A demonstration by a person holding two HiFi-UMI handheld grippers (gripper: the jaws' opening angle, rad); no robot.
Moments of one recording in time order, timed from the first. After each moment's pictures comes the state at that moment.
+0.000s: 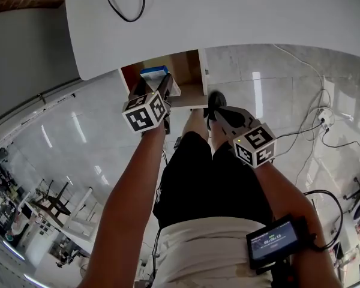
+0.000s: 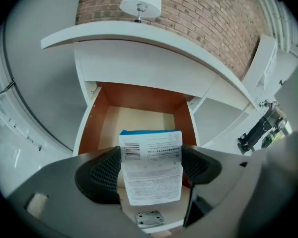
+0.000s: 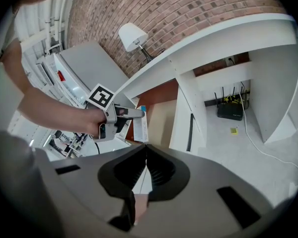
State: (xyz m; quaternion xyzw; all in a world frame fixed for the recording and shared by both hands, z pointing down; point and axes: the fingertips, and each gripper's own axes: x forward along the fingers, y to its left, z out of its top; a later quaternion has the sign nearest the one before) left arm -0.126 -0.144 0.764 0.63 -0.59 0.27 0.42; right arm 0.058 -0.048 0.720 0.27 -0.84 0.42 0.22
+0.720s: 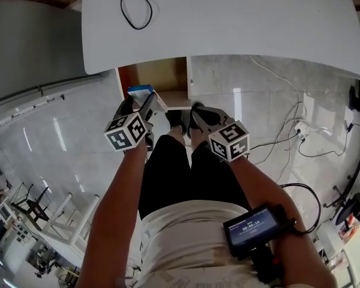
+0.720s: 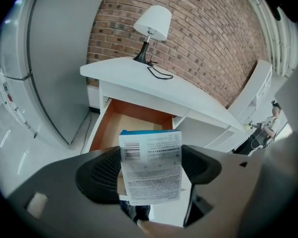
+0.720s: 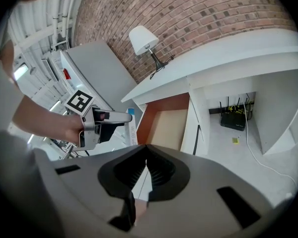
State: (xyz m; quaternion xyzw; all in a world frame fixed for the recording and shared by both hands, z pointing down) left arm -0.130 -0.098 0.684 0.65 -0.59 0.18 0.45; right arm 0.039 -0.054 0.674 0.26 -0.85 0.39 0.22
